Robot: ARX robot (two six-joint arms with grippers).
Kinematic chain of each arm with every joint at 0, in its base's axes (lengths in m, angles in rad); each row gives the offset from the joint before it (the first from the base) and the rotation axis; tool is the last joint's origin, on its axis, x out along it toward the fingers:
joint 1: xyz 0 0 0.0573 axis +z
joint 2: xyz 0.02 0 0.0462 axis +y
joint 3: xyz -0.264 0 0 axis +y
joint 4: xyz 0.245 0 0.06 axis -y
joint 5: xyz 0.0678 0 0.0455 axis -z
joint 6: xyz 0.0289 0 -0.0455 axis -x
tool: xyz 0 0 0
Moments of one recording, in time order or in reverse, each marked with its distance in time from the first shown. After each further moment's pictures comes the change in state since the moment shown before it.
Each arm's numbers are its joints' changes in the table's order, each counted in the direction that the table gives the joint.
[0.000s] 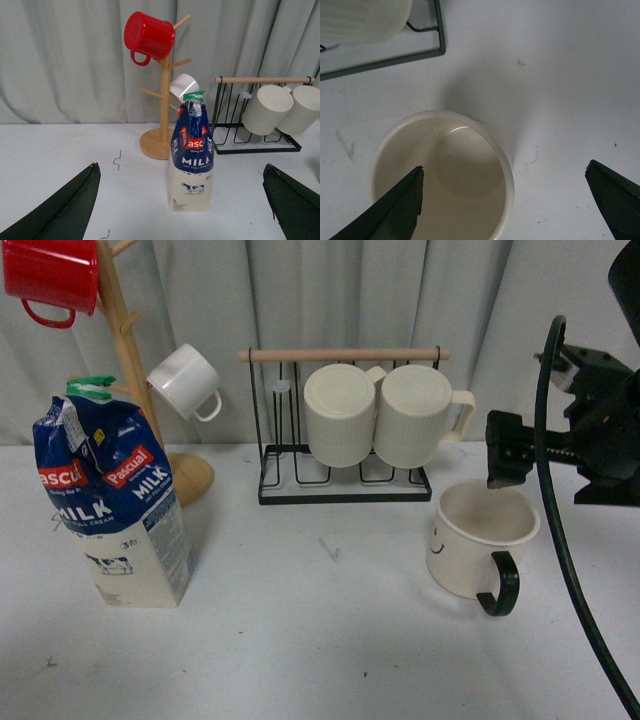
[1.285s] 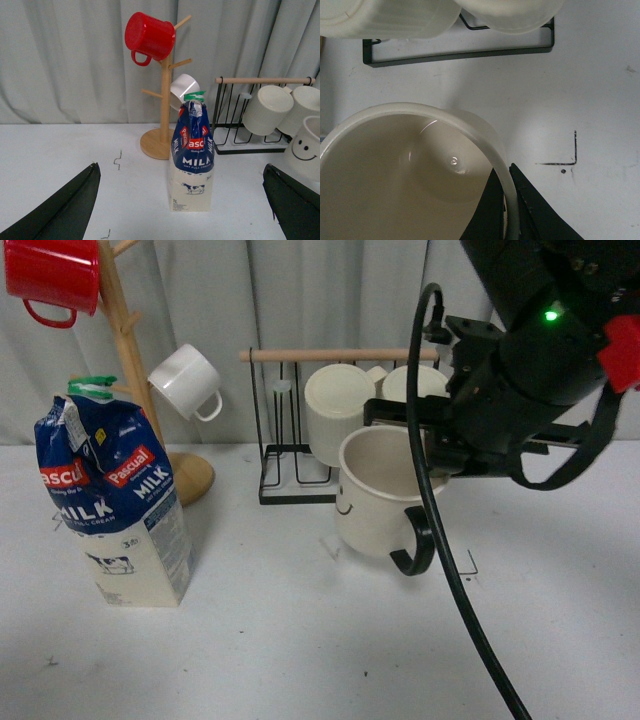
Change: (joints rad) left arm 0.000 0.000 0.000 0.000 0.000 0.000; right arm 0.218 0.028 -0.129 -0.076 0.058 -0.082
